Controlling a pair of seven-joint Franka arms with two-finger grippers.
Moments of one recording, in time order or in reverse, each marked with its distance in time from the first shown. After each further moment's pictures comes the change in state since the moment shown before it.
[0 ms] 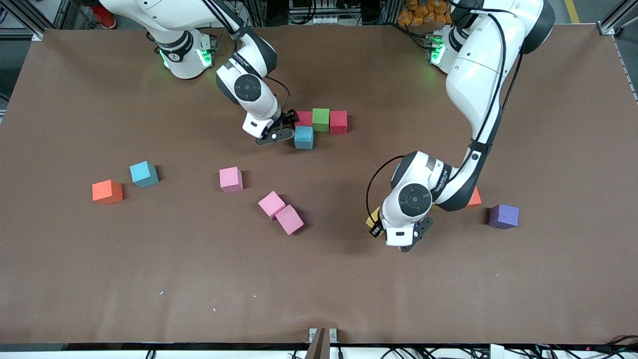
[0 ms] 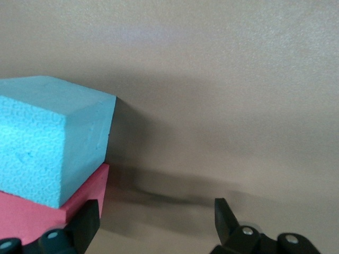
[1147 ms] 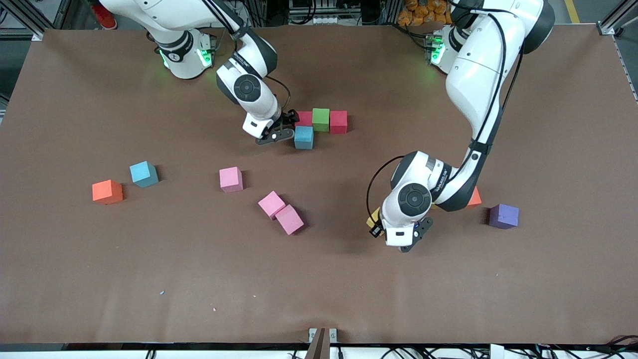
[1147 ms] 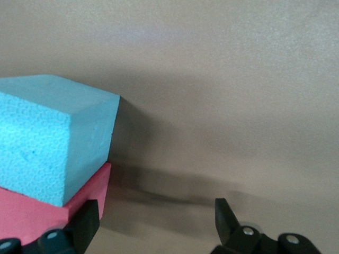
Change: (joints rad) left arm 0.000 0.000 0.000 0.000 0.009 0.000 0.000; right arm 0.000 0.000 0.000 0.001 0.014 0.001 -0.040
